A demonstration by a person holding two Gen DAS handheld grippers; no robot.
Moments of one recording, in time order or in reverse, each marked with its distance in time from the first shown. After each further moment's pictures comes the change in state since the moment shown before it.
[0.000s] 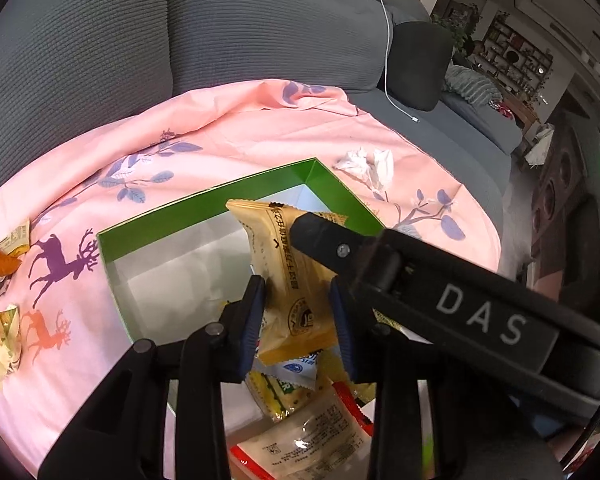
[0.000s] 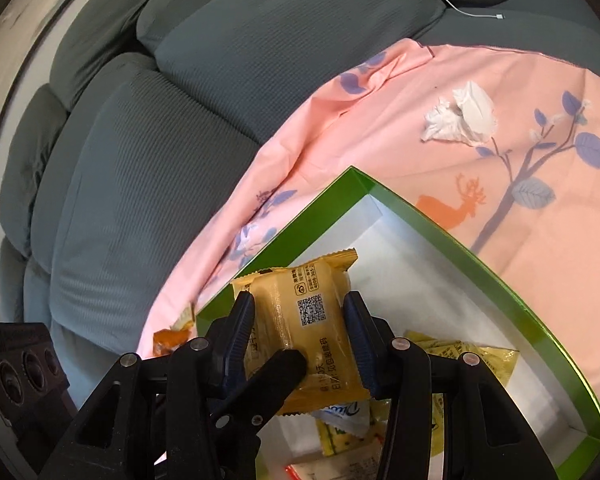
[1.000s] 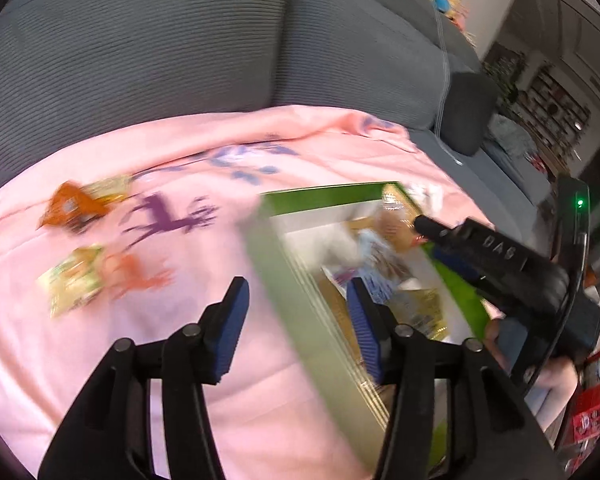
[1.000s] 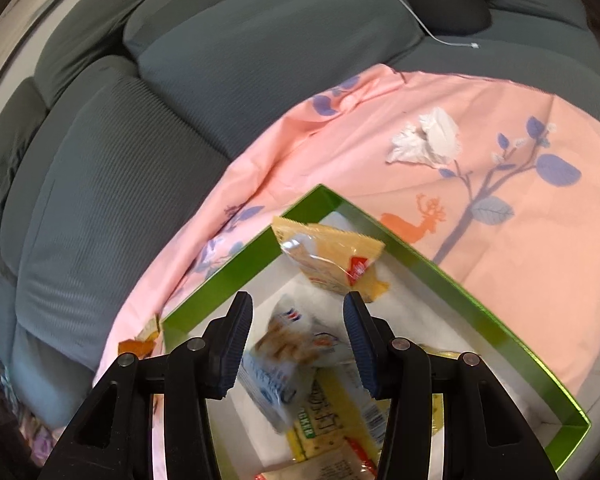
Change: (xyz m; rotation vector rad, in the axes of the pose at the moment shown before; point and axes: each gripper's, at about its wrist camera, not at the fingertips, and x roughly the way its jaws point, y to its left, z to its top) left arm -0.090 0.075 -0.046 -0.195 -0.087 0.127; right arm -0.008 0.013 -0.008 -0.063 -0.071 -0.136
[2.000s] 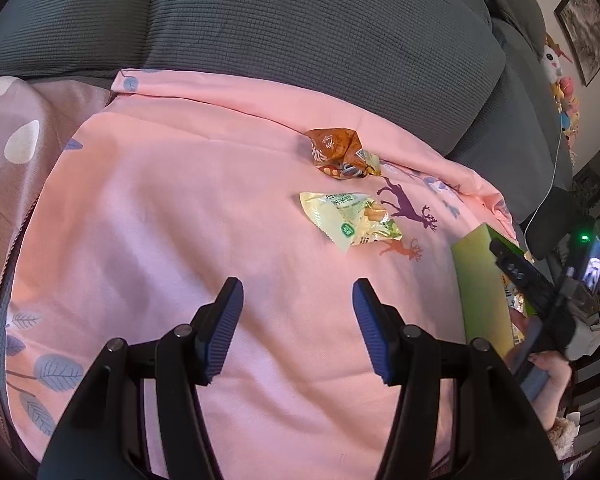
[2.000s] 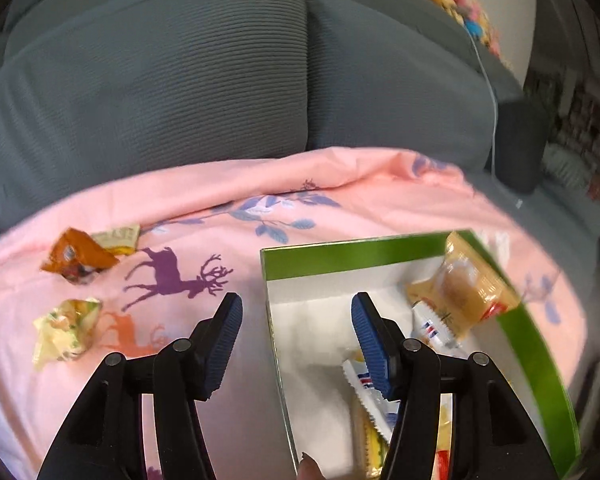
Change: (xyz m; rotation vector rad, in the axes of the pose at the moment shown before) left arm -0.089 0.205 -0.087 -0.435 -0.083 0.170; right arm 0.064 0.164 -0.090 -0.664 -0.145 -0.377
